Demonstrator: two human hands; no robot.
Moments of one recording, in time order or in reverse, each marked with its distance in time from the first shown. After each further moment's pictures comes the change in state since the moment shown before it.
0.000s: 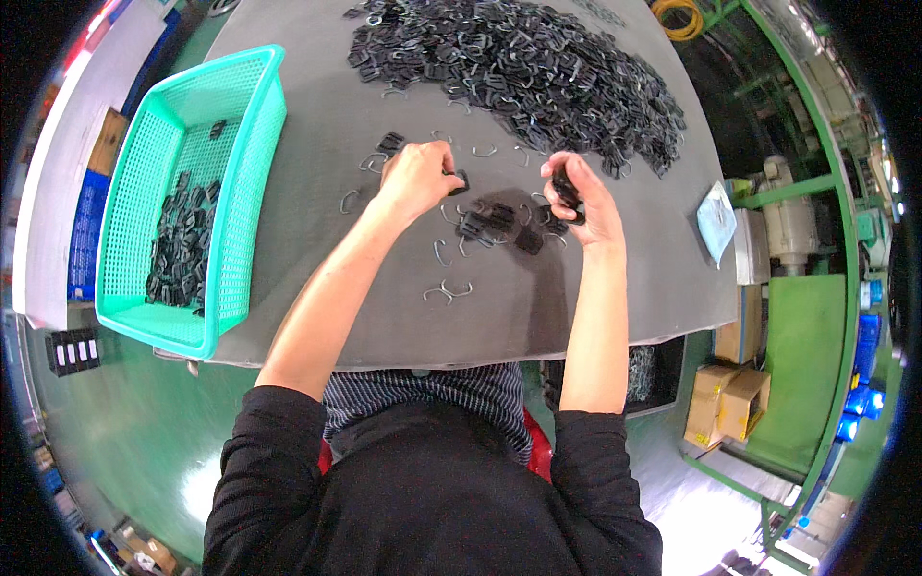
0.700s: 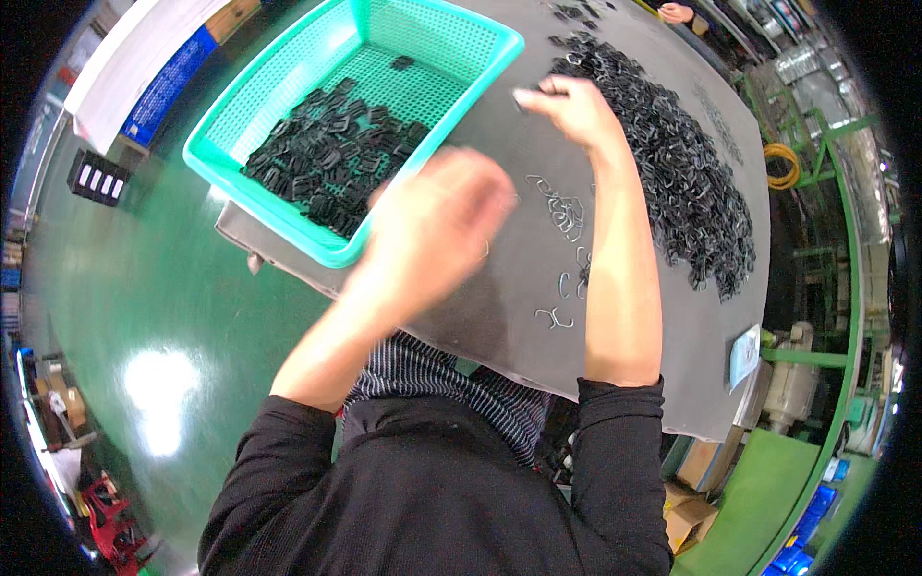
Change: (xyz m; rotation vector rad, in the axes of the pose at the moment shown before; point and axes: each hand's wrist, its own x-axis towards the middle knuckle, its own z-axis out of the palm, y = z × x) left_hand -0.182 -0.001 -0.137 -0.001 0.689 0.060; right_hand 0.140 0.020 0.247 -1.271 -0.365 -0.240
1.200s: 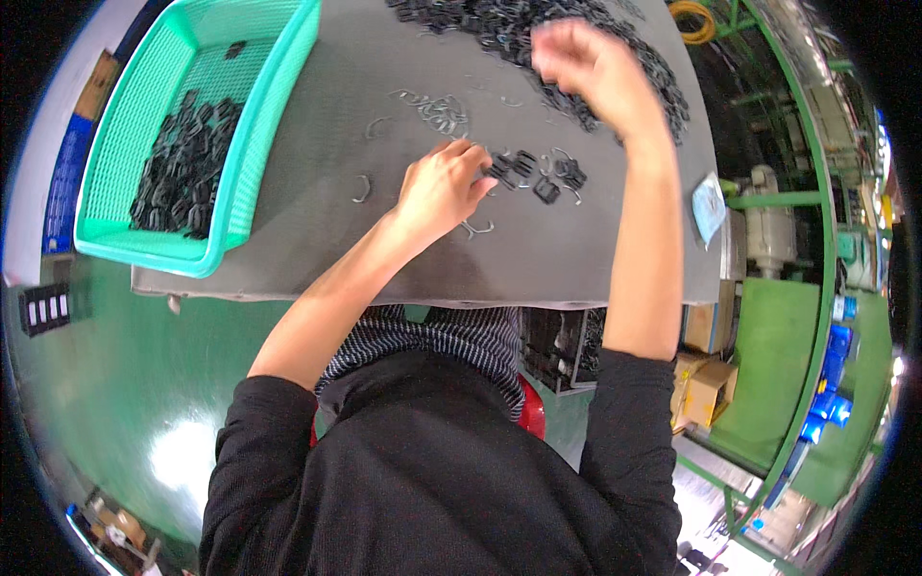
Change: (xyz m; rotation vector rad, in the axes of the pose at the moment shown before) left_hand -0.035 0.005 0.170 -0.168 -0.379 0.182; right_hand -0.153 0.030 -0.100 0.068 0.127 0.071
